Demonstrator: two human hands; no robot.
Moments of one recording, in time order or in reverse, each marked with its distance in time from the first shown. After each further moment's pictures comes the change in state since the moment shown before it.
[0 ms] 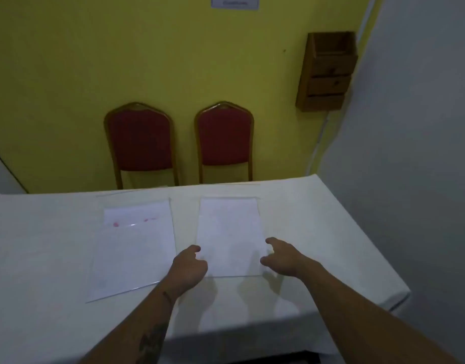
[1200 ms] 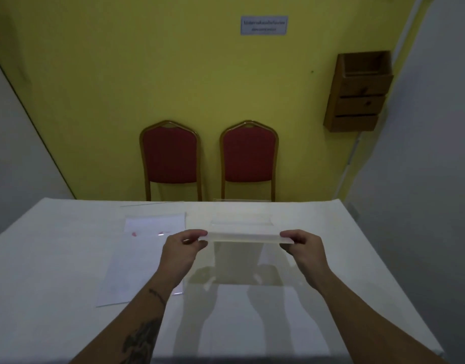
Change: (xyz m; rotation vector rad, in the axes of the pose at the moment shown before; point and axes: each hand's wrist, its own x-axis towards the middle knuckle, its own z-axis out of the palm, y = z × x) left_hand -0.004 0.049 -0.040 -0.492 0.375 0.159; right_hand 0.017 -0.001 -0.057 0.860 0.393 -0.239
